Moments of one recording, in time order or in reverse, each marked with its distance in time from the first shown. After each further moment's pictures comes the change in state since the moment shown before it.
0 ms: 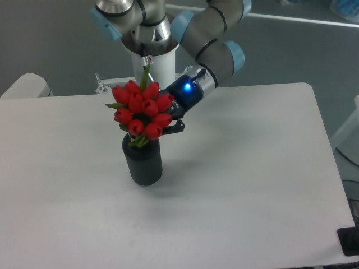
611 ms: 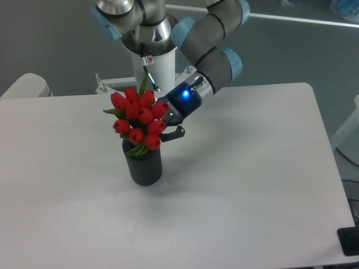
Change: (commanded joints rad) arm 0.002 -0.041 -0.011 0.000 0.028 0.069
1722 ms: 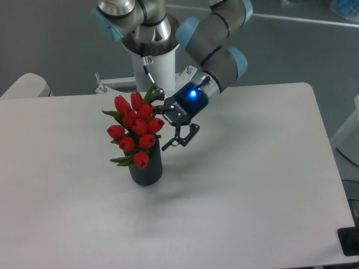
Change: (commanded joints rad) arm 0.106 0.012 0.018 -0.002 0.130 -0.011
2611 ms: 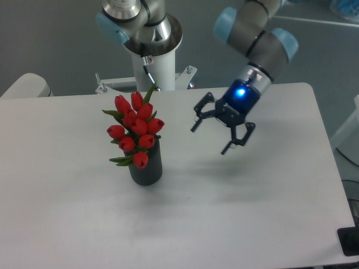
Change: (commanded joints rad) arm 0.052 -0.153 0.376 -0.002 0.336 -0.081
